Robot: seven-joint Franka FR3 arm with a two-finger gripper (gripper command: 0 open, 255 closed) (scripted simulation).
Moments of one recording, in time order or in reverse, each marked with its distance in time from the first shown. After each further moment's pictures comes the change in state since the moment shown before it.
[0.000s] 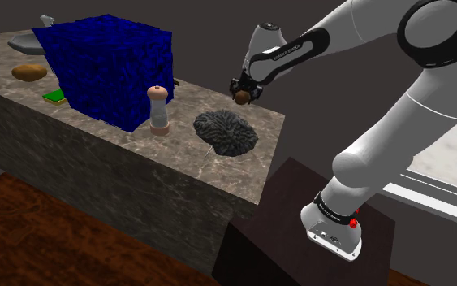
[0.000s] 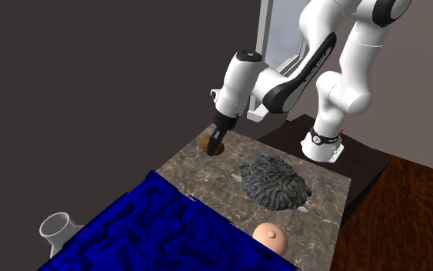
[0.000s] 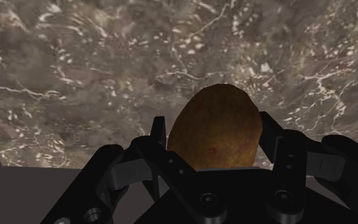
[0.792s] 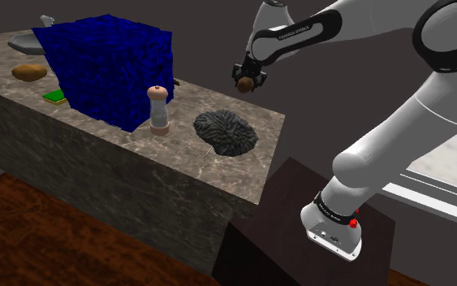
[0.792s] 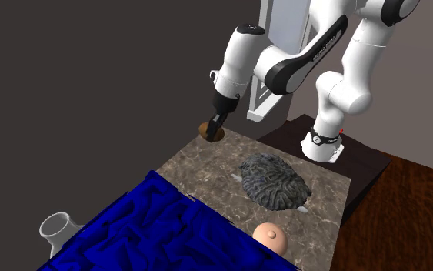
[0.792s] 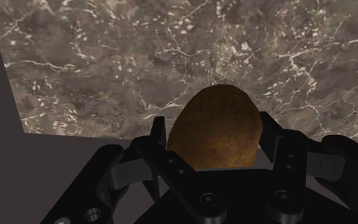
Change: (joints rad) arm 0.008 -0.083 -0.006 0.082 0.060 -0.159 -0.058
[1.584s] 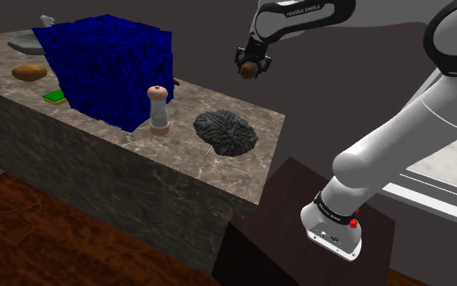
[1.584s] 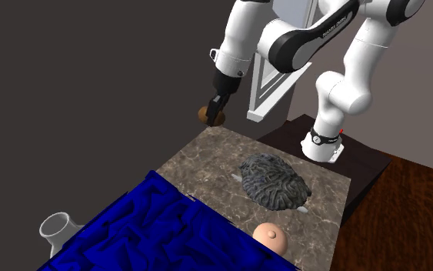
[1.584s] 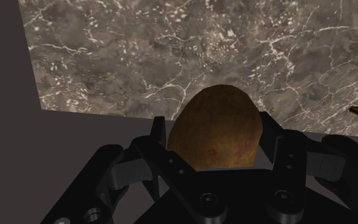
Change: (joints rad) arm 0.006 -0.056 -0.006 0.108 0.032 -0.161 -0.034
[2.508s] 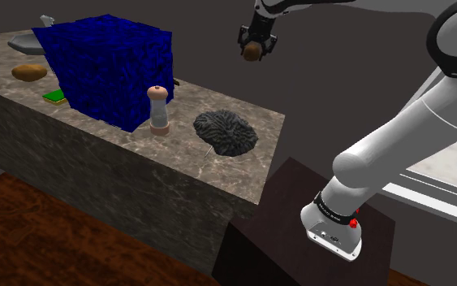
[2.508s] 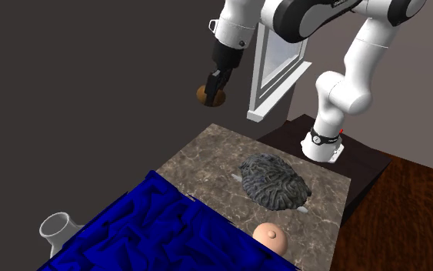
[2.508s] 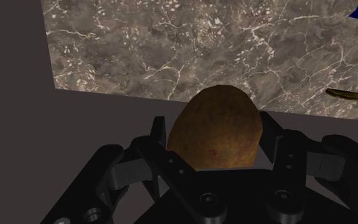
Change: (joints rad) arm 0.002 -0.015 -0.002 0.173 0.015 -0.187 -0.023
